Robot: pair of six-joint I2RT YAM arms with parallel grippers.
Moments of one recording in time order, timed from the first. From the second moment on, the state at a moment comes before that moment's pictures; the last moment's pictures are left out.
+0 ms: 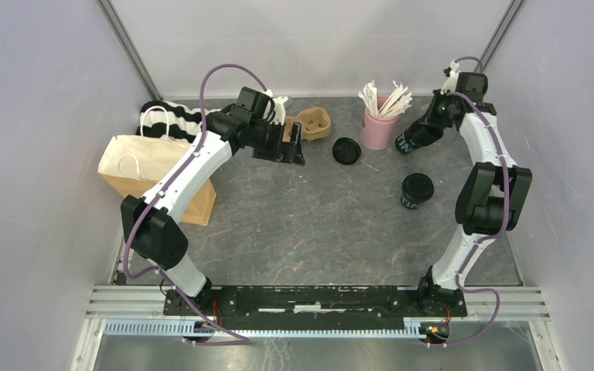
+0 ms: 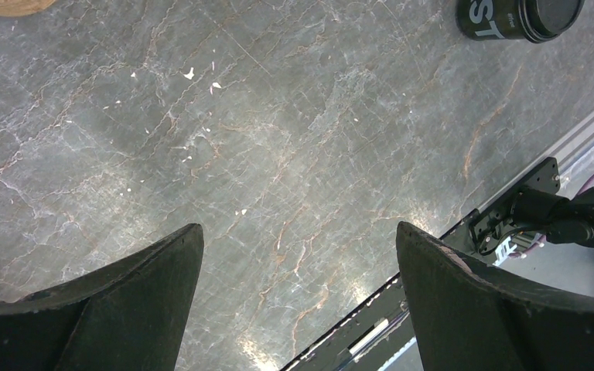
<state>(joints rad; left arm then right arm) -0.48 1.65 1.61 -0.86 0.35 -0.22 -0.19 1.89 1.62 -0.48 -0.31 0.13</state>
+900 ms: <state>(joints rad) -0.48 1.64 1.58 -0.85 0.40 -0.22 -0.09 1.85 1.66 -0.67 0.15 -0.03</state>
